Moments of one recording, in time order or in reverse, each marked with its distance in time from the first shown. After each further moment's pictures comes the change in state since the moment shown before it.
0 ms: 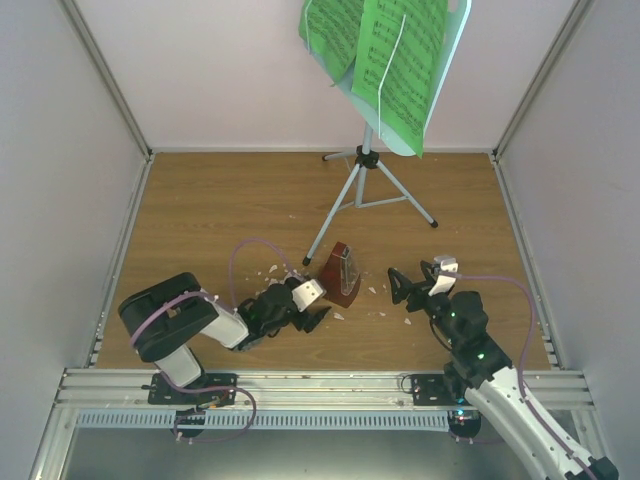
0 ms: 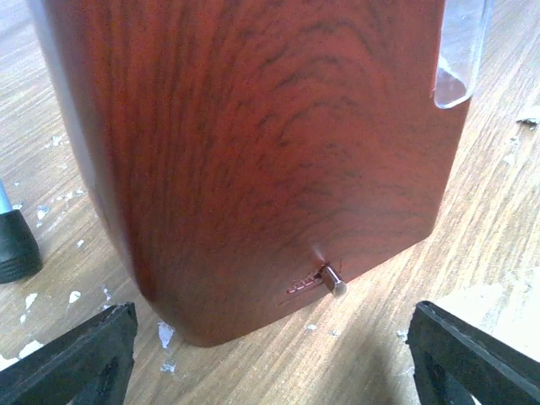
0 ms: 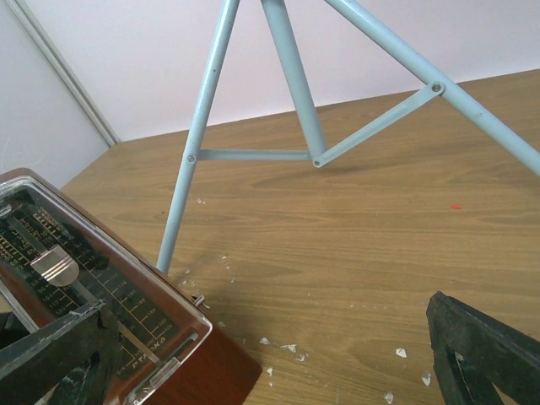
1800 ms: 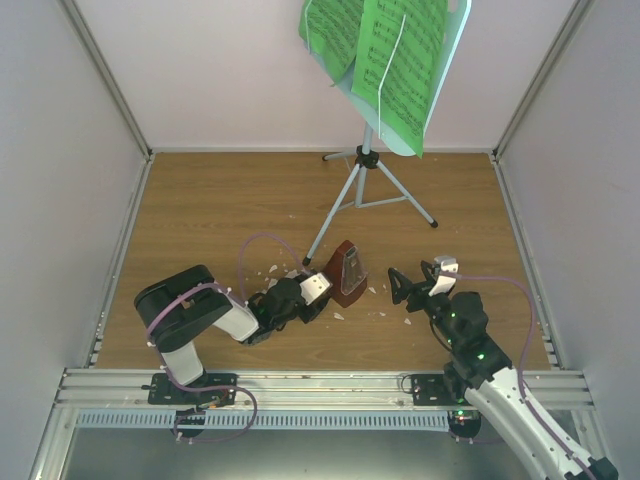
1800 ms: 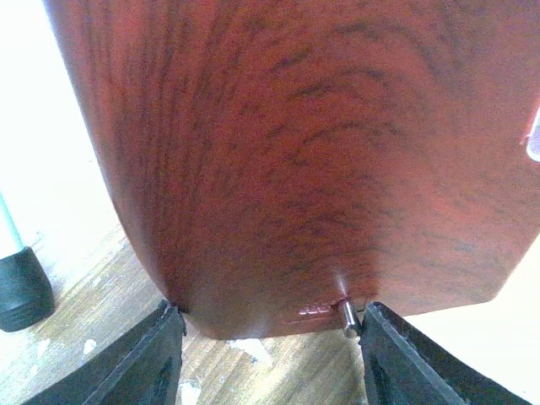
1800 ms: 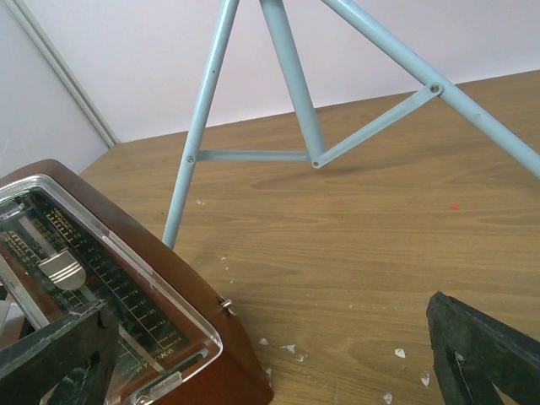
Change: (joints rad) left arm 0.005 0.103 0.092 0.005 -0.056 0.025; right arm 0.000 -0.005 -0.004 0.000 0.003 0.000
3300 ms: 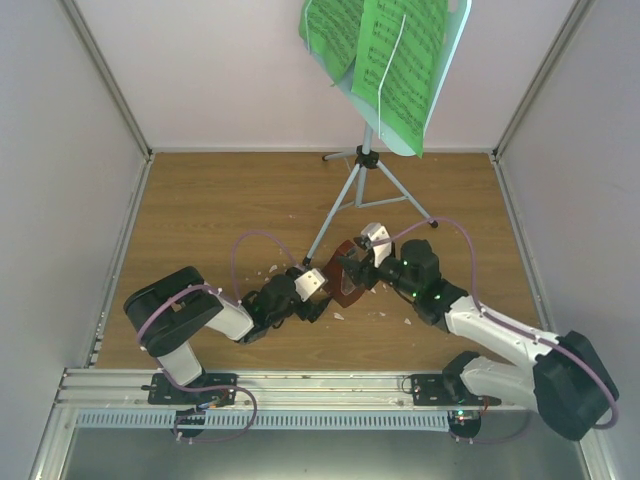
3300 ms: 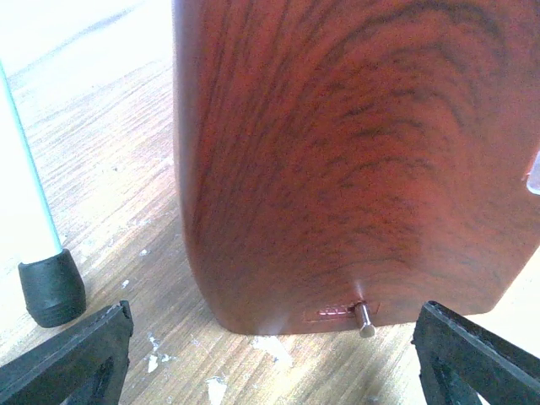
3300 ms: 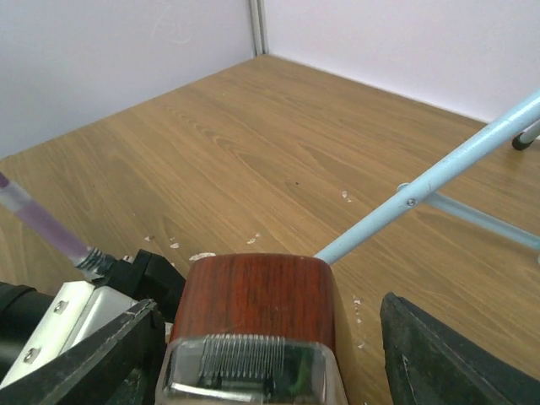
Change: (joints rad) left arm 0.040 -0.056 -0.019 -0.010 0.038 -0.027; right arm 0.174 0.784 0.361 0.319 -0.266 -0.322
